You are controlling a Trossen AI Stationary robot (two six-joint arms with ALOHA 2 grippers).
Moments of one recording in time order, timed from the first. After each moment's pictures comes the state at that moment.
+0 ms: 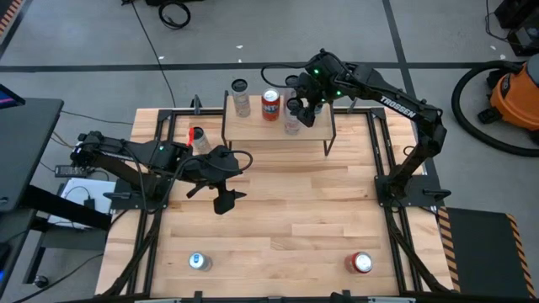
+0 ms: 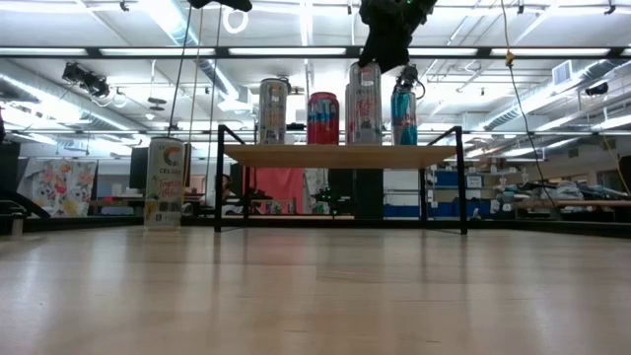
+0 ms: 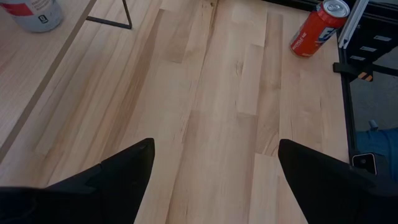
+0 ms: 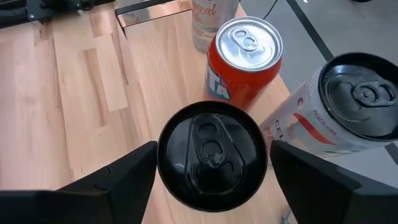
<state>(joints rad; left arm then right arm) -0.23 1.32 1.40 -0.86 -0.22 -0.37 -0.52 1.63 1.83 -1.02 -0.13 -0.14</state>
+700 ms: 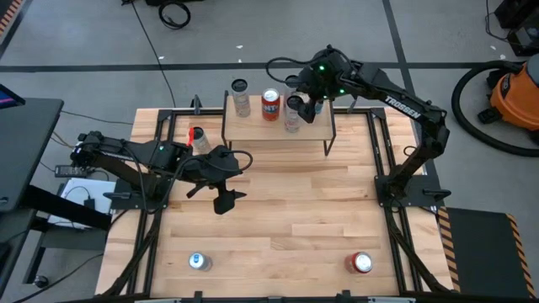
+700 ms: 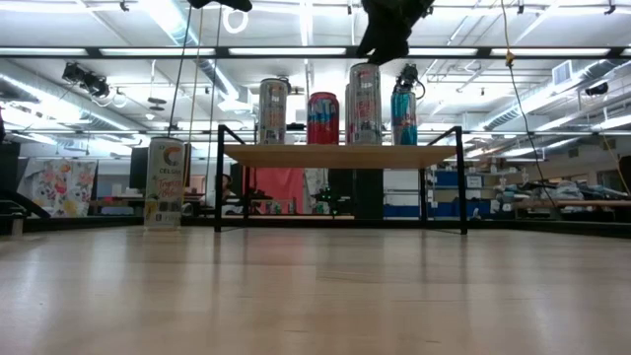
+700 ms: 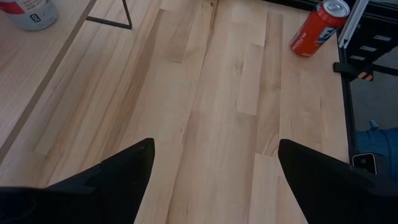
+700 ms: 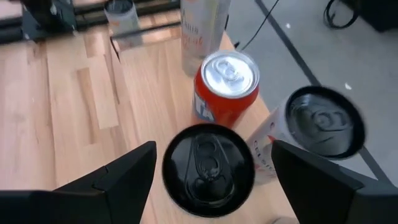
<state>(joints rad) -0.23 1.32 1.40 -0.86 -0.22 -0.37 -0.52 1.60 1.83 -0.96 -0.10 -0.16</state>
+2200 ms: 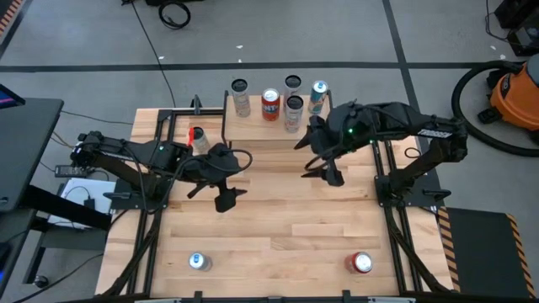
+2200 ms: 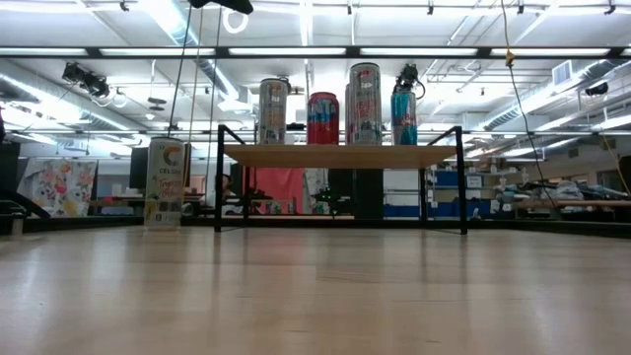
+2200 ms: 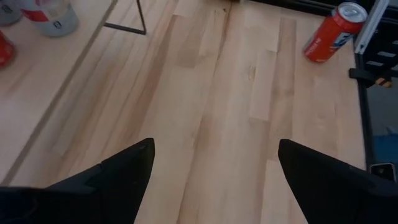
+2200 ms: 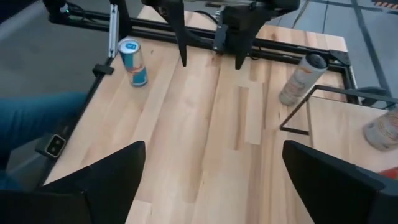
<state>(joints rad) -0.23 1.32 1.40 -0.86 -0.28 -0.37 0.07 1.45 1.83 -1.04 -0.08 -0.13</state>
